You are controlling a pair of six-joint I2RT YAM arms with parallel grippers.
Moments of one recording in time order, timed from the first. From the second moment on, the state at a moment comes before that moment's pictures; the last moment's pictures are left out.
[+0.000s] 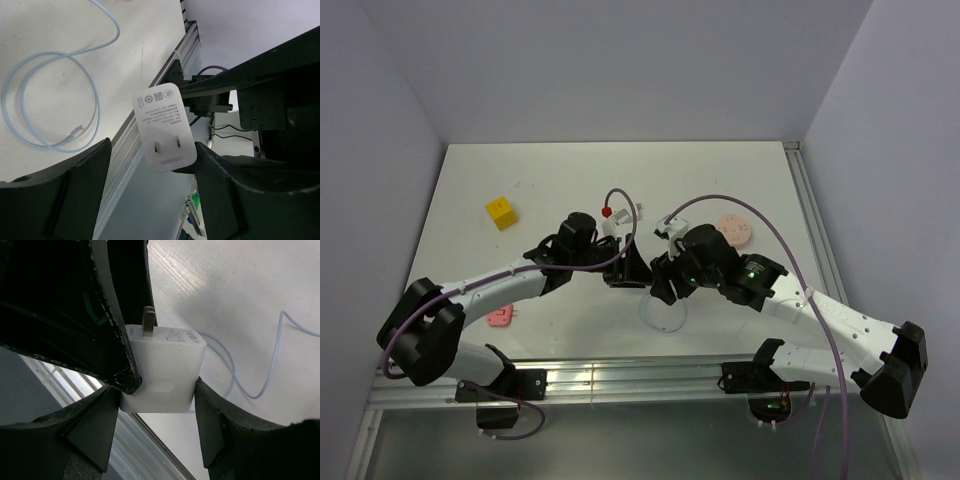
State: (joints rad) left arm -0.71 1.40 0.77 0.14 0.70 -0.91; right arm 0.86 1.03 0.87 -0.55 -0.10 0.23
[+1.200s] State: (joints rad) left arm -0.72 1.21 0.60 0.43 0.55 -1.36; right arm 0.87 0.72 0.70 -0.36 0.04 0.41
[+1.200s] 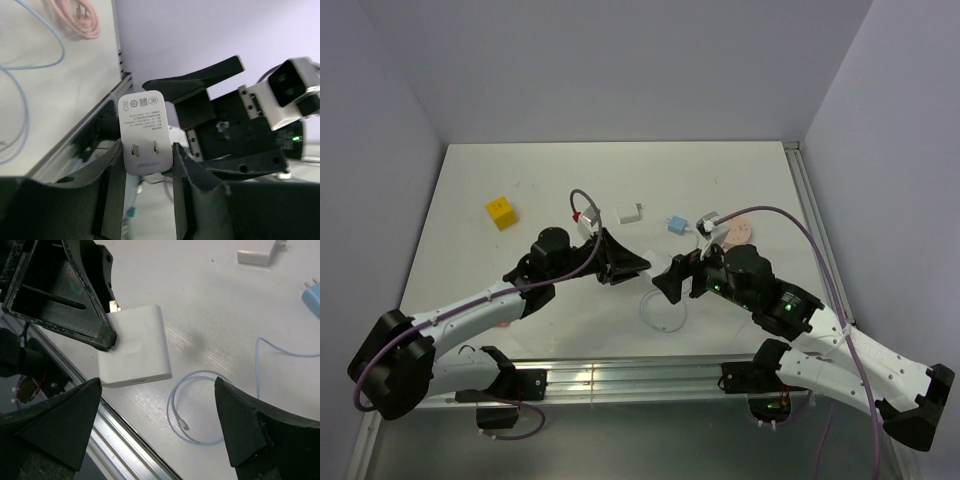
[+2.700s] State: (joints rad) left arm -0.72 1.12 0.54 0.58 0.39 -1.88; right arm 0.87 0.74 0.53 0.27 -0.01 0.40
